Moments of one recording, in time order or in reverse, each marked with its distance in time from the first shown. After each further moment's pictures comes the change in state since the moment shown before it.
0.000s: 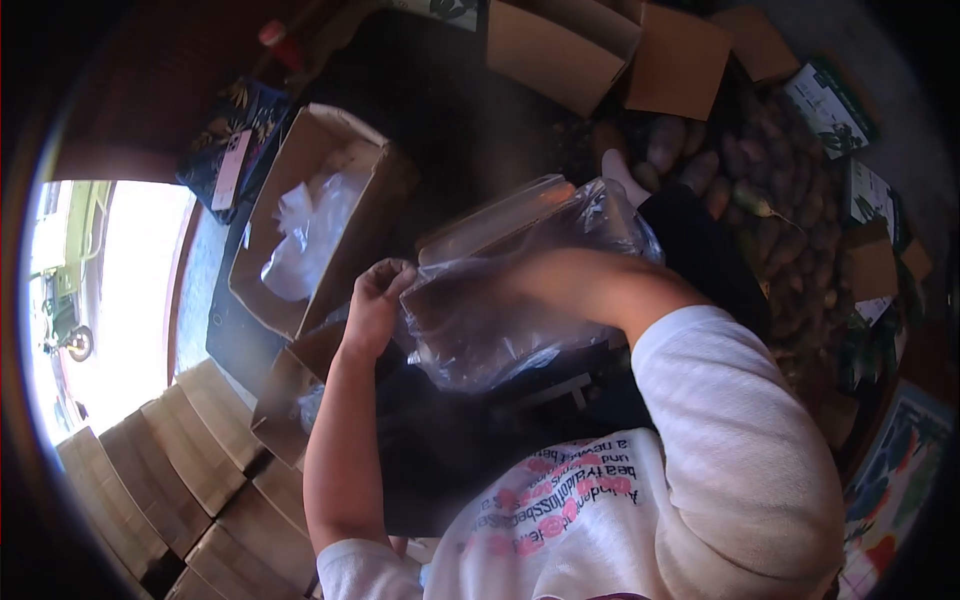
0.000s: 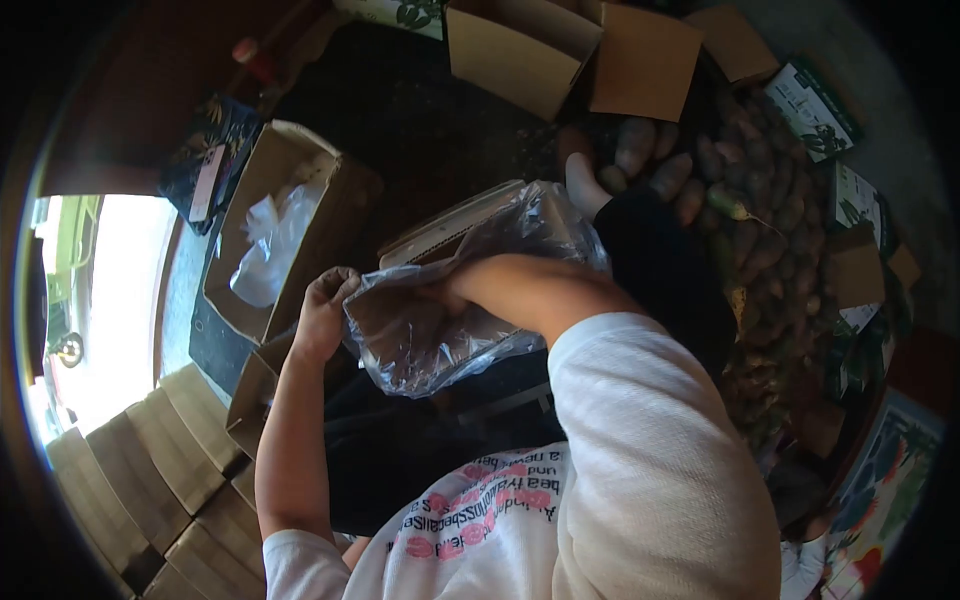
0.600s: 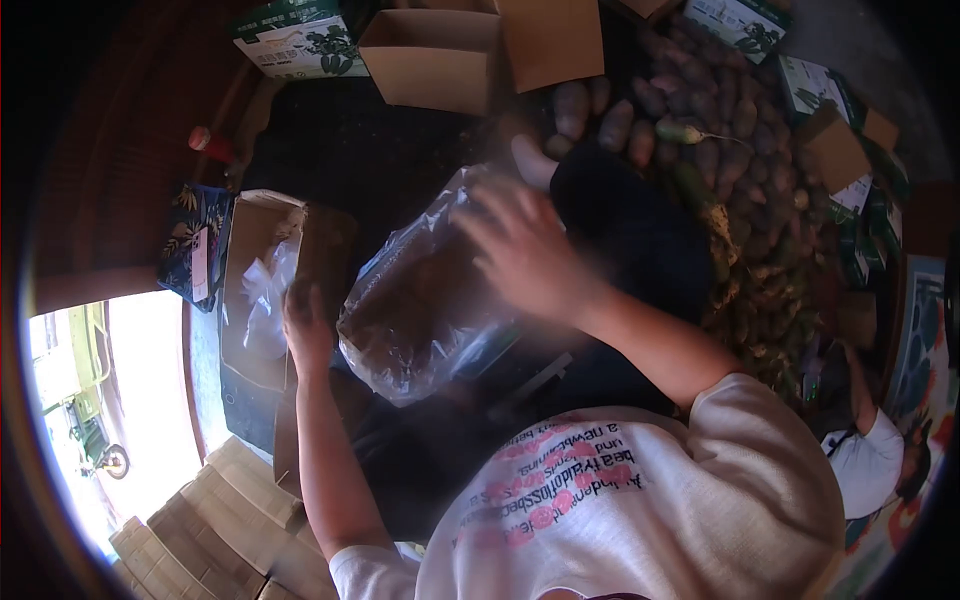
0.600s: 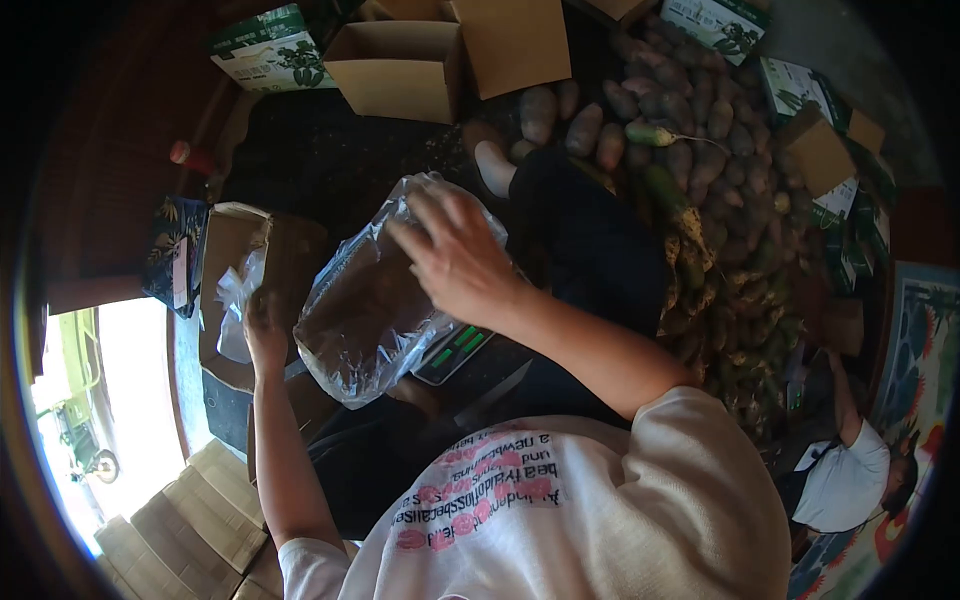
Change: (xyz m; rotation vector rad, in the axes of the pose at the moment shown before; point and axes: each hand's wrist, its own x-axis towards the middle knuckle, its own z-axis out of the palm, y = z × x) left_hand 0.001 0.036 0.007 1.005 0.396 0.612; right_hand -0.235 -0.112 0.081 -0.054 1.664 0.846
